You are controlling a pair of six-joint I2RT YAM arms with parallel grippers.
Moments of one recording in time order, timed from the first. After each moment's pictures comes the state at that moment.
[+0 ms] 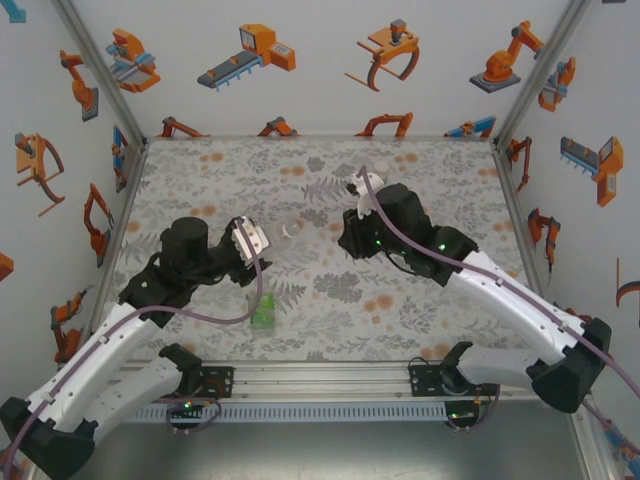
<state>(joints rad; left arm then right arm) -0.62 0.79 0.79 -0.41 0.31 0.52 0.79 1.16 1.13 -0.51 -0.05 0.15</state>
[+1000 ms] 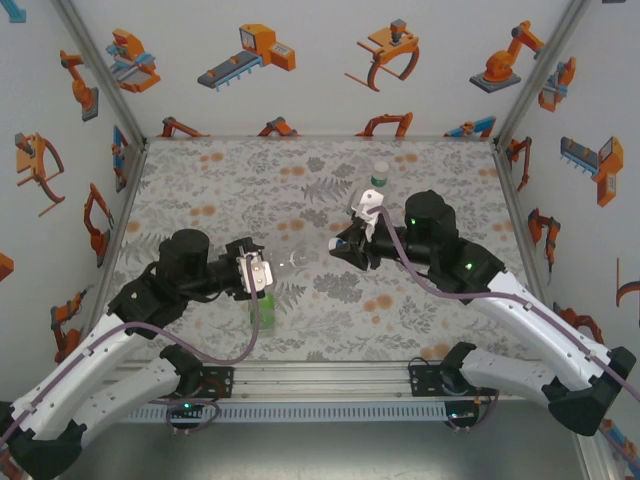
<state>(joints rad) -0.75 0.72 0.82 -0.54 0.31 0.76 0.79 1.01 1.07 -0.36 -0.45 -0.24</state>
